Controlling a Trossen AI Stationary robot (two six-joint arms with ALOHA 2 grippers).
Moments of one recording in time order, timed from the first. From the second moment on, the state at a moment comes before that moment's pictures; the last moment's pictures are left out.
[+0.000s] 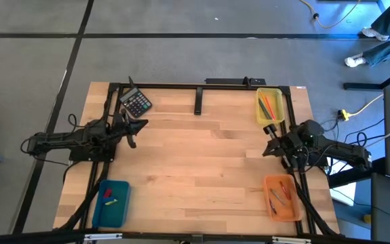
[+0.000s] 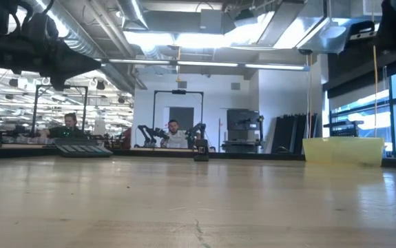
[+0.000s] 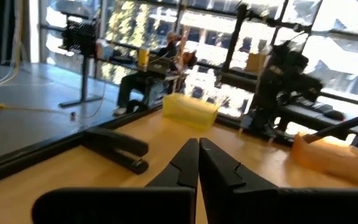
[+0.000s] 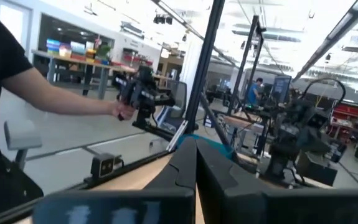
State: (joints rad) left arm 0.11 0.02 0.01 0.06 -0.31 -0.23; right arm -0.24 0.00 0.01 0.28 -0.78 -0.04
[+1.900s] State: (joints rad) left arm 0.08 0.00 0.01 0.20 -0.28 0.04; right arm -0.24 0.00 0.01 0.42 -0.54 0.07
